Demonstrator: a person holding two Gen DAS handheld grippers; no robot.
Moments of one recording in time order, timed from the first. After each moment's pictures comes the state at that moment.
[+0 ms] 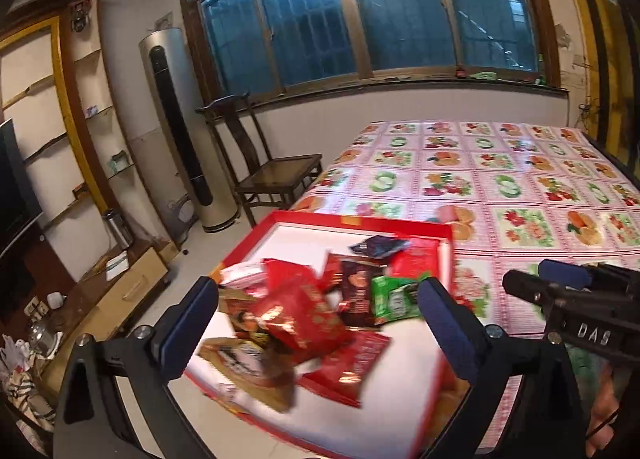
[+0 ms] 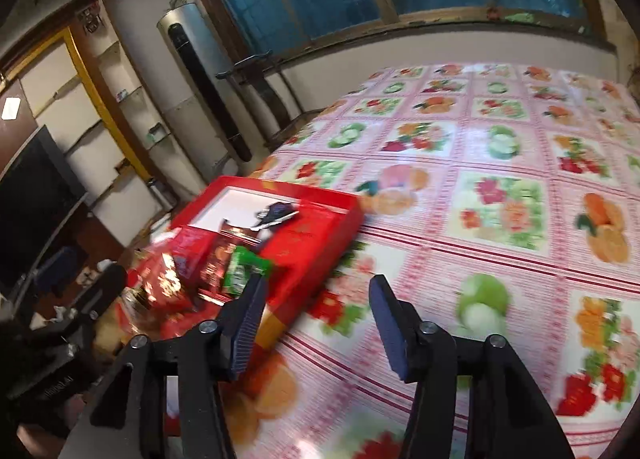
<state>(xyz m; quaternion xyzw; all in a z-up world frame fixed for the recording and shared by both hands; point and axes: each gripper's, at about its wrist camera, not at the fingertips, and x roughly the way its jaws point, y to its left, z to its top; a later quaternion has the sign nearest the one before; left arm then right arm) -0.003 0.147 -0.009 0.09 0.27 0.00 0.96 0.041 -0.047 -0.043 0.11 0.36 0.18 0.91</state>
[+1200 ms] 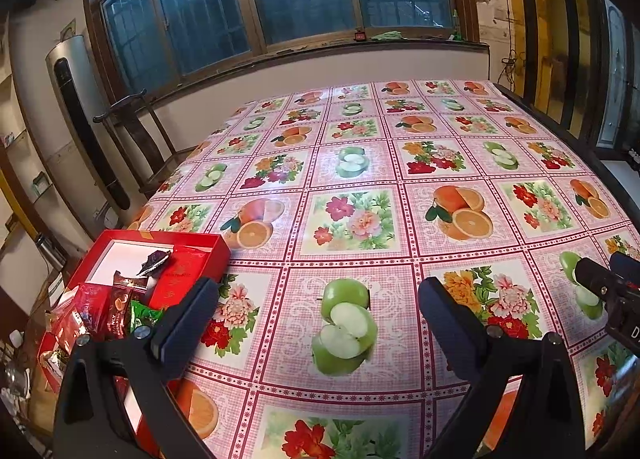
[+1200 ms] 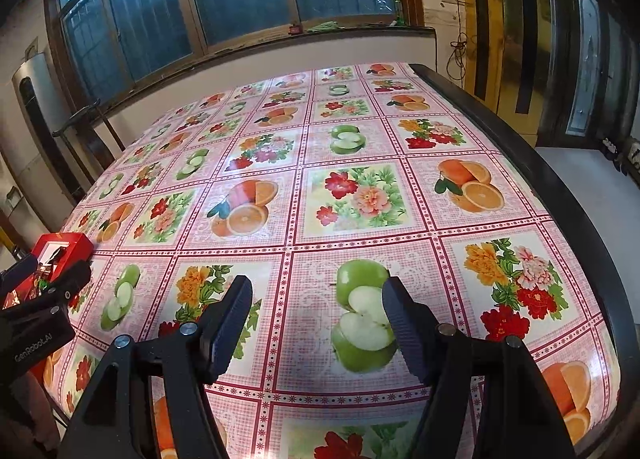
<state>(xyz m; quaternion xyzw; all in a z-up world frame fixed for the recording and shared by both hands) 0.019 -0.037 -0.035 0.13 0.33 -0.11 0.93 -0.038 -0.265 -0.042 0.13 0.37 -0.11 0.92</state>
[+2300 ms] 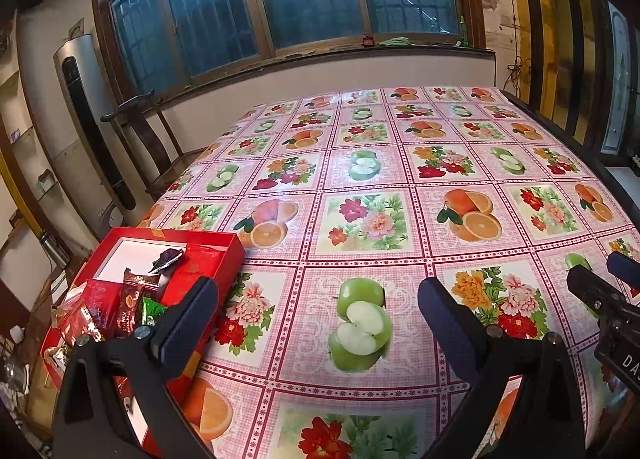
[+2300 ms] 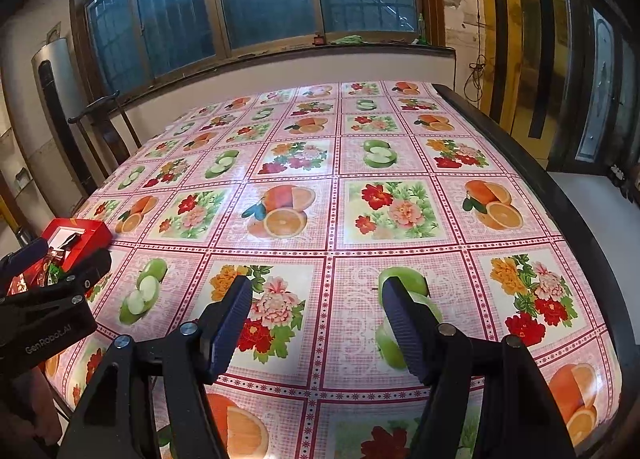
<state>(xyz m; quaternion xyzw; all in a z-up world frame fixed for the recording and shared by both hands) 0.016 -0.026 -0.033 0.12 0.32 -0.10 0.93 -0.040 -0.229 -0.033 0.09 0.35 -0.09 0.93</state>
